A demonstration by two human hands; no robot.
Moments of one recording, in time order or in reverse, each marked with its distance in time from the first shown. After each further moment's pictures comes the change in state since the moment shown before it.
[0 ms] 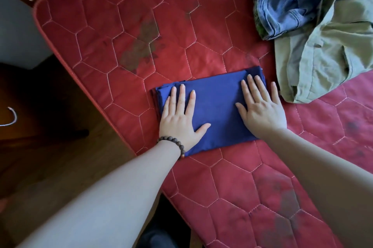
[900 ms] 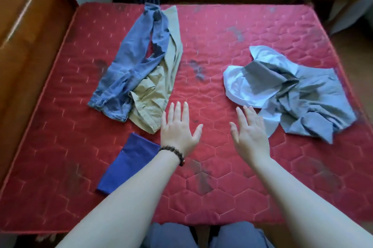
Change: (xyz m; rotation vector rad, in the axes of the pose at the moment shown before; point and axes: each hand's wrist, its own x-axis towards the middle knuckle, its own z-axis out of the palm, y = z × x) left_hand -0.136 0.295 -0.315 -0.007 0.083 0.802; right_hand -0.380 0.078 -0.297 0.370 0.430 1.081
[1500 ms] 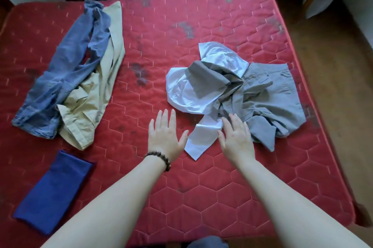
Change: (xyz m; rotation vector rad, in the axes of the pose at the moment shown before) left_hand 0.093 0.278 0.108 0.100 -0.129 0.000; right_hand 0.076 0.307 -0.036 -0.005 -0.148 0.047
